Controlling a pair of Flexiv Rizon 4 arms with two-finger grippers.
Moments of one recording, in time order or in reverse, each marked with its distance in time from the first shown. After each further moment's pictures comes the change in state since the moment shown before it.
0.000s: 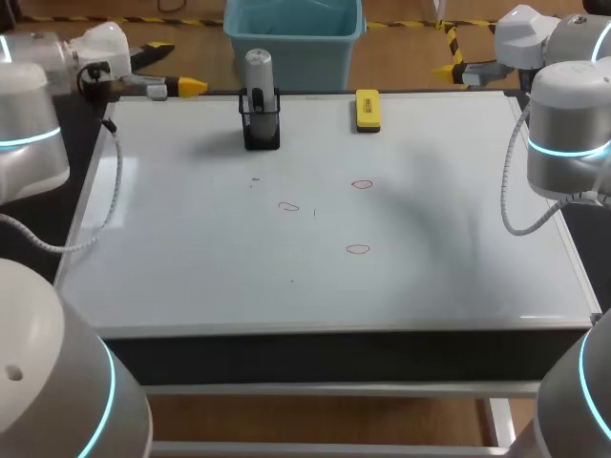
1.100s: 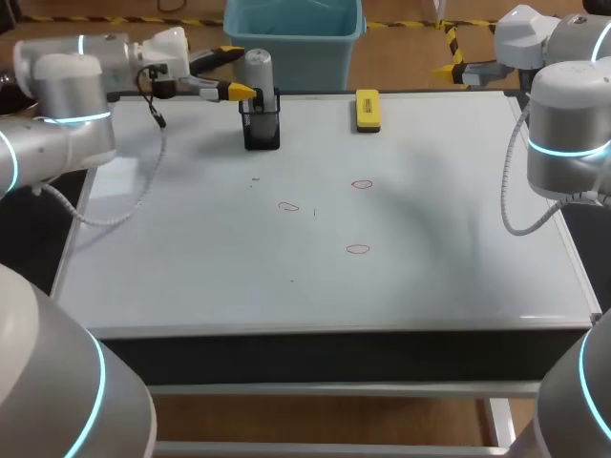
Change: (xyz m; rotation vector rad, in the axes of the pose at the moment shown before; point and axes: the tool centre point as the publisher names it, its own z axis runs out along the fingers) left arm 0.008 0.023 0.117 0.075 0.291 -0.001; right arm 0.000 0.000 0.000 0.000 0.000 0.000
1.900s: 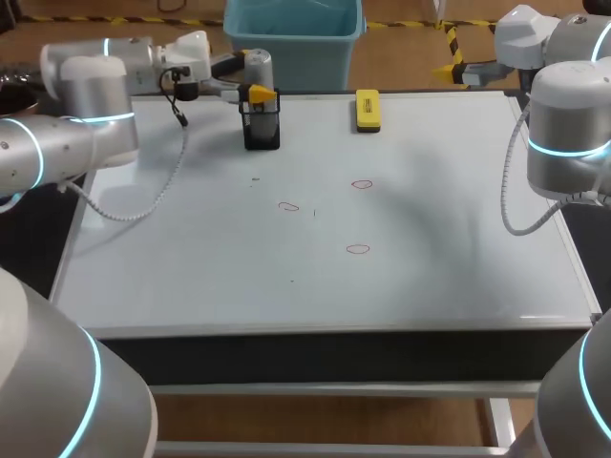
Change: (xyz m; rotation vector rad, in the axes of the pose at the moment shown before) left arm -0.004 0.010 0.036 0.008 0.013 -0.017; right arm 0.000 0.000 0.000 0.000 0.000 0.000
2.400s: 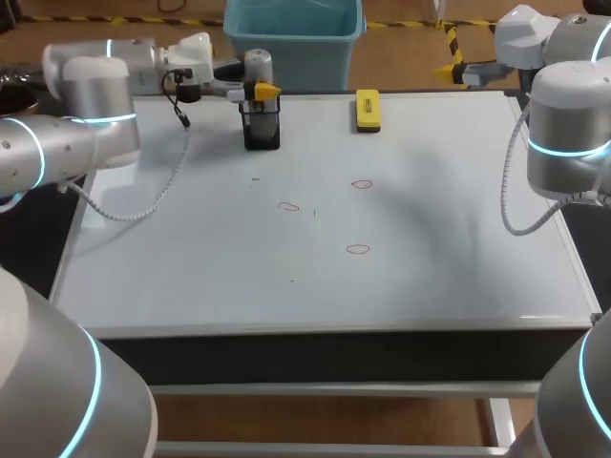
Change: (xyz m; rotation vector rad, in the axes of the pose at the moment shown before) left arm 0.005 0.006 0.003 -0.015 0.014 0.007; right arm 0.000 0.000 0.000 0.000 0.000 0.000
